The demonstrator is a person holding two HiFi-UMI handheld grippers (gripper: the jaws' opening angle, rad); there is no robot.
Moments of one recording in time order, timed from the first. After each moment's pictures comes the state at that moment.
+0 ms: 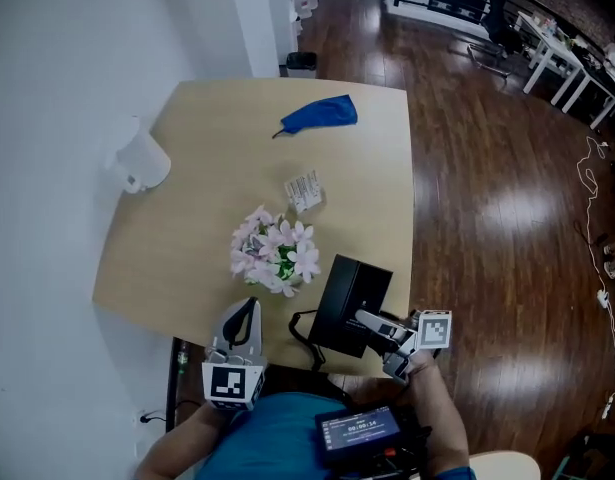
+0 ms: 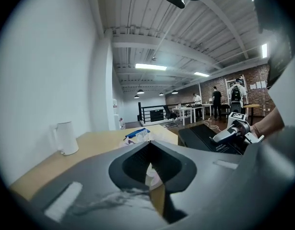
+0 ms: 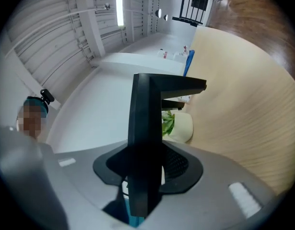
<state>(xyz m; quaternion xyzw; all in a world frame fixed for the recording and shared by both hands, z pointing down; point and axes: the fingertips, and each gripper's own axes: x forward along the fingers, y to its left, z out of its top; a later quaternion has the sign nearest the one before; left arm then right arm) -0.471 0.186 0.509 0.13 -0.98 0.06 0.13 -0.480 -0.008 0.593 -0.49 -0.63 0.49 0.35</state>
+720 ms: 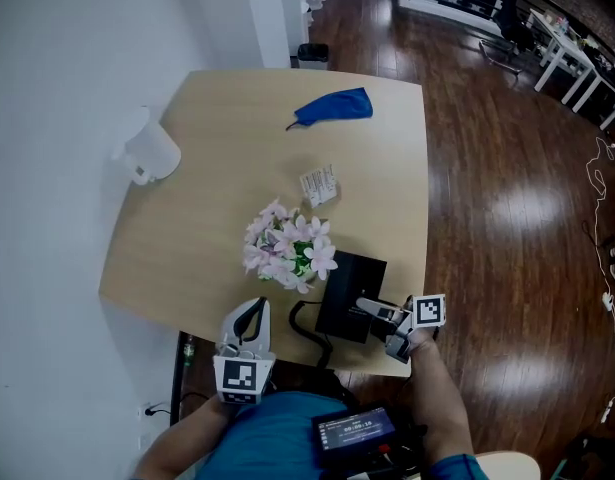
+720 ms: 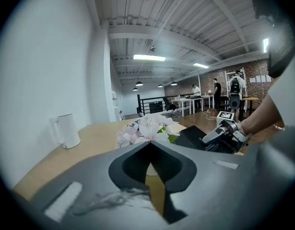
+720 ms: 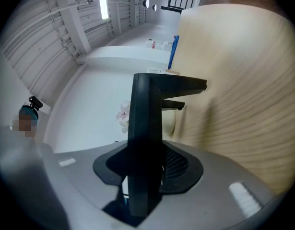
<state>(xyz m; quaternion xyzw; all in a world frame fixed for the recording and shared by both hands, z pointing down) -0.470 0.205 0.548 0.13 -0.97 0.09 0.18 -0.502 0.018 0.671 -0.49 -0.61 0.47 0.41</state>
